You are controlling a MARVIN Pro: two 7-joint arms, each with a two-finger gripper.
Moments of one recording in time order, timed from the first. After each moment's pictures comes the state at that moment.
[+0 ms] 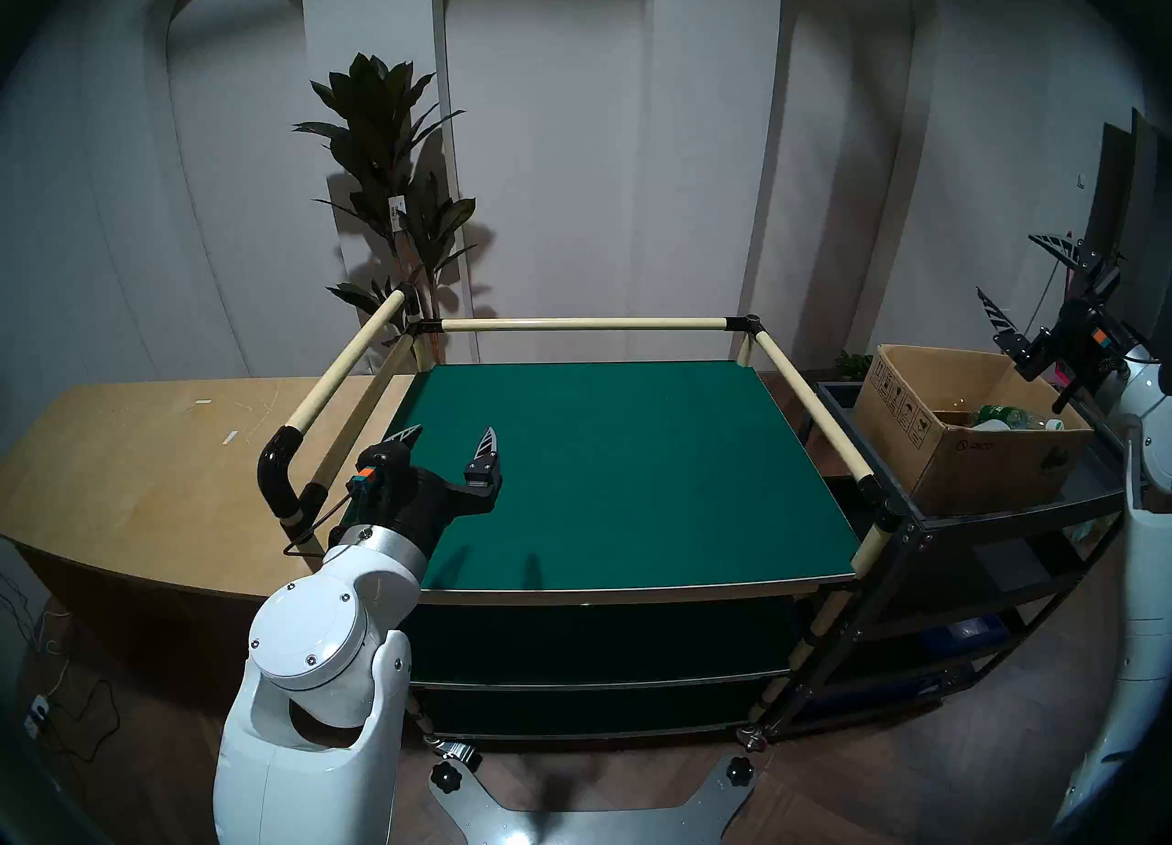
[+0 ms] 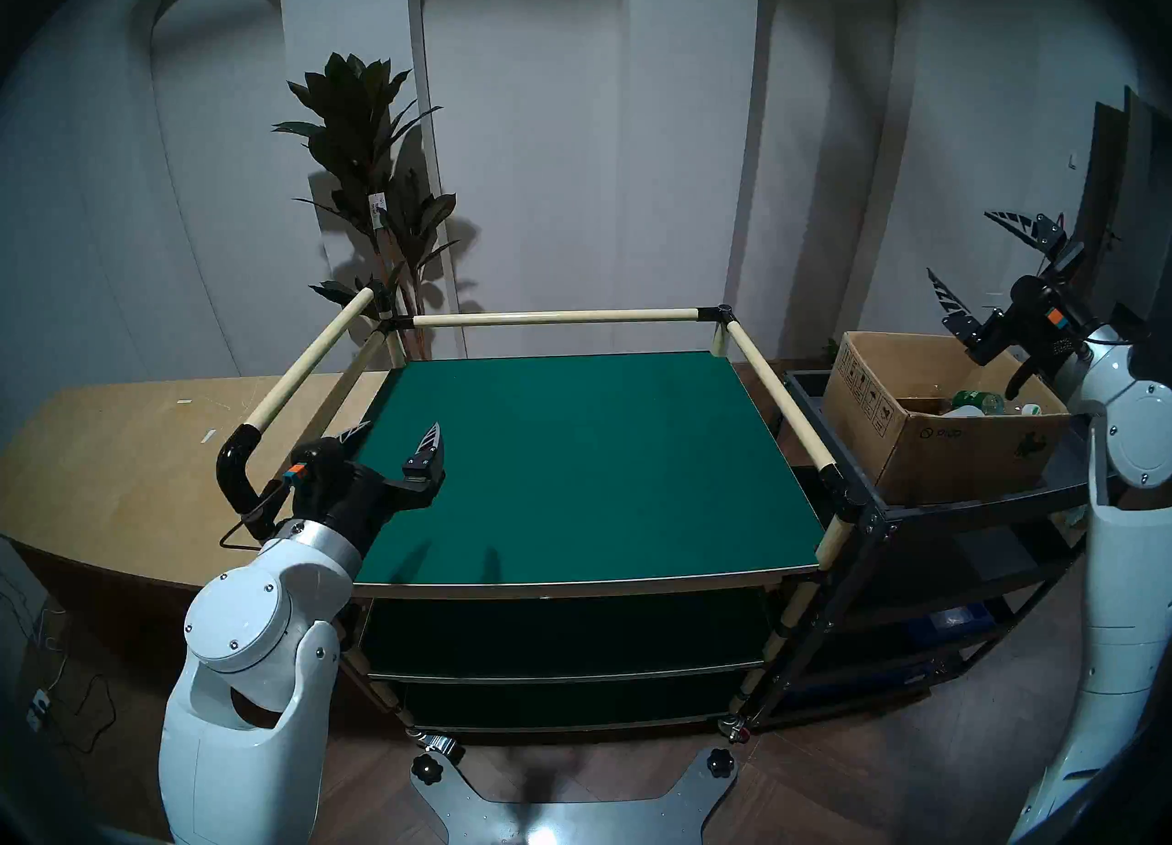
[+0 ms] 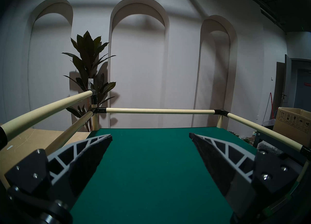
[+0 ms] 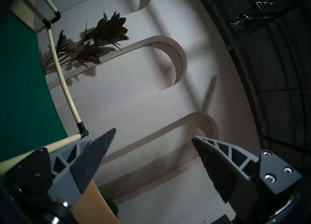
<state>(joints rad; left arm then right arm) 1.95 -1.51 -1.57 -2.24 -0.11 0.29 -0.08 -1.59 -0.90 2.31 -1.92 -0.21 -0.20 0.73</state>
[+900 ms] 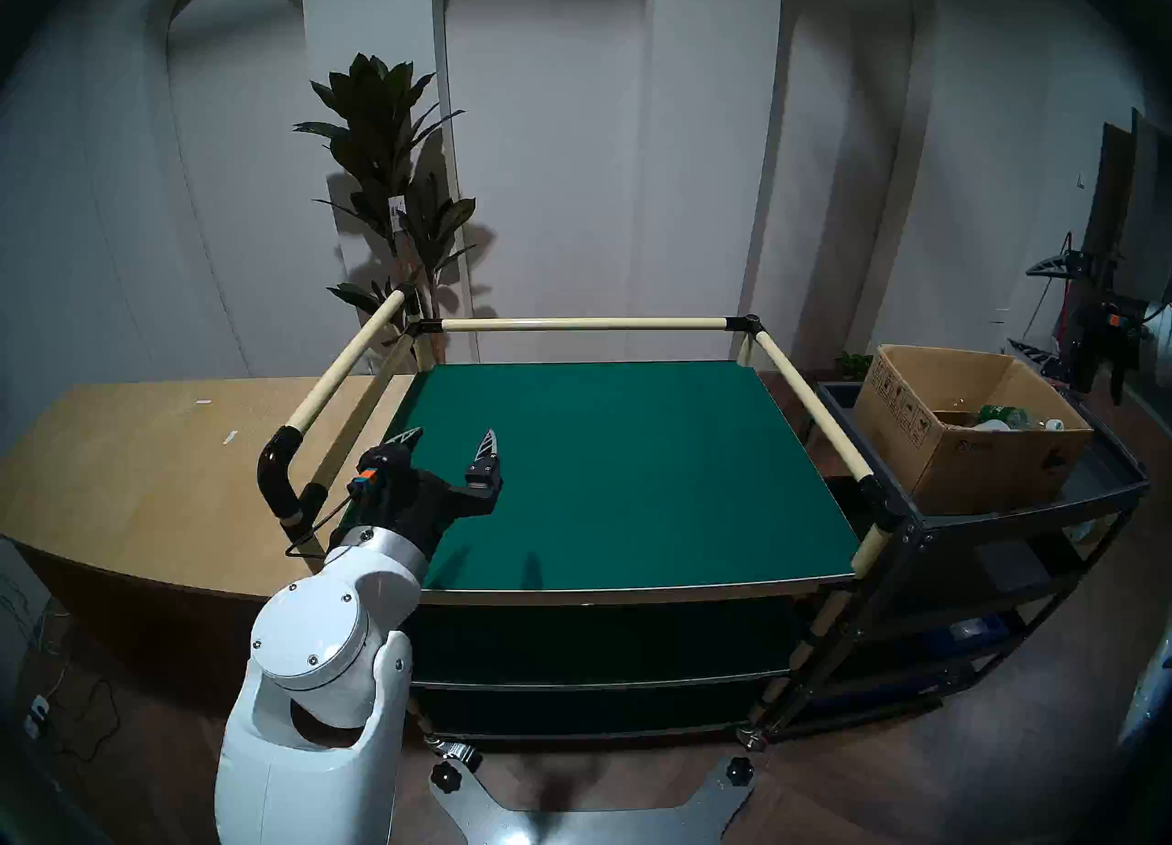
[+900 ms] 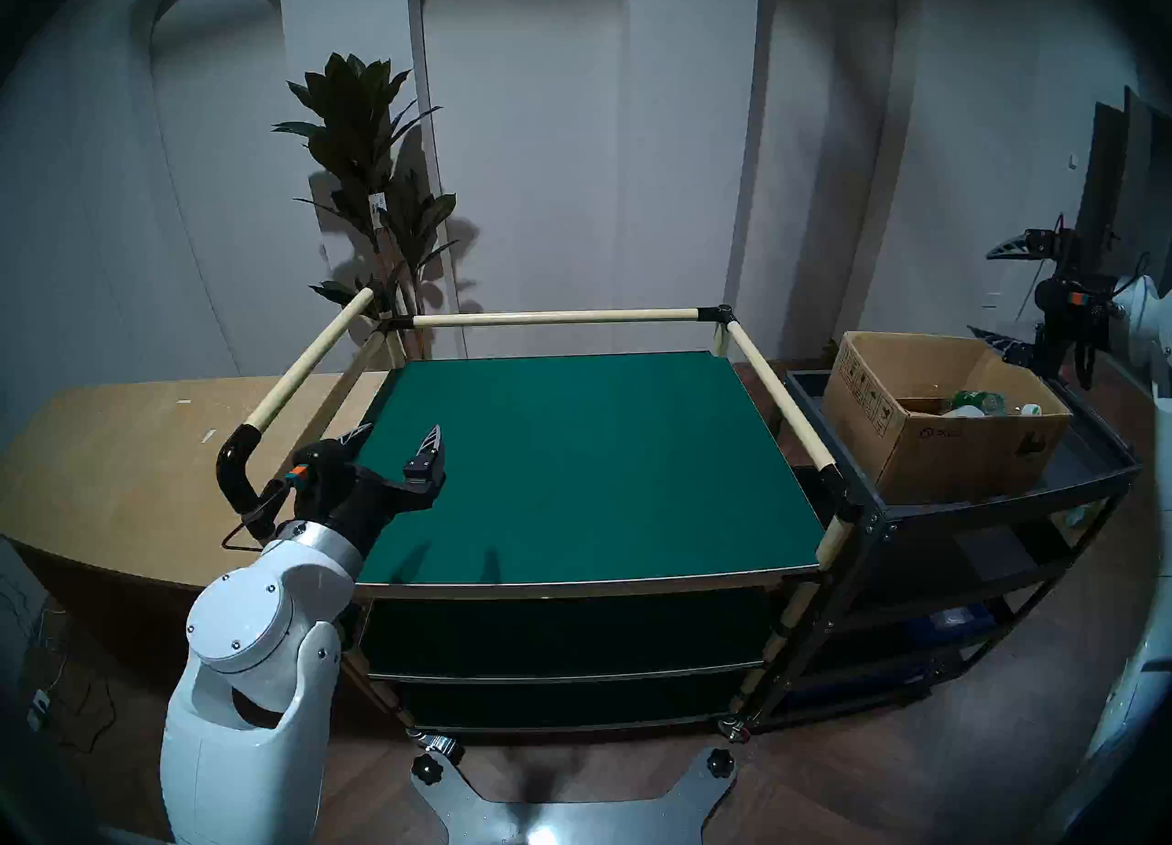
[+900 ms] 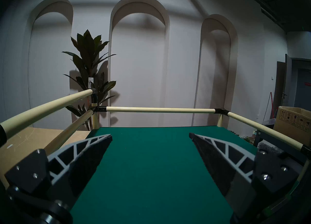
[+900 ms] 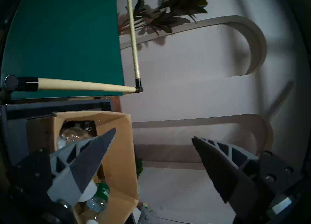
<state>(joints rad) 1.95 -1.51 -1.57 -2.23 -0.11 0.29 -0.08 -1.40 -0.64 2.21 -1.69 -0.31 -0.24 1.23</state>
